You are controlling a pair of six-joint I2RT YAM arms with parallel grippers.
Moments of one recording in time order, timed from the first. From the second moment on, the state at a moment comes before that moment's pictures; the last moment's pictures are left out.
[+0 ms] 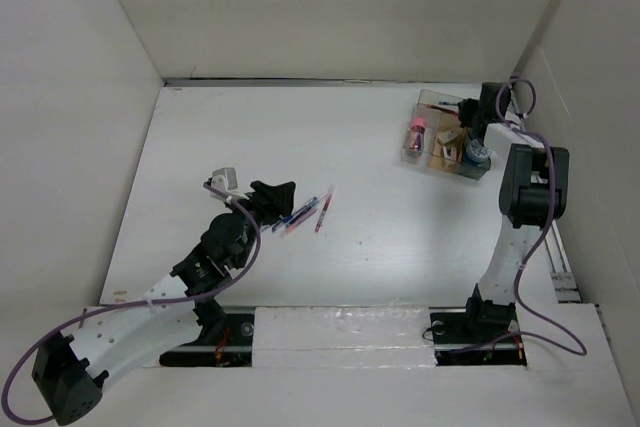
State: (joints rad) left arm -0.81 0.64 0.37 0.22 -0.53 -0.72; right arm -0.13 2.07 1.47 0.04 0.15 1.65
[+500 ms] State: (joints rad) left arm -0.81 0.65 0.37 0.22 -0.54 -0.72; right arm -0.14 2.08 1.47 0.05 0.13 1.63
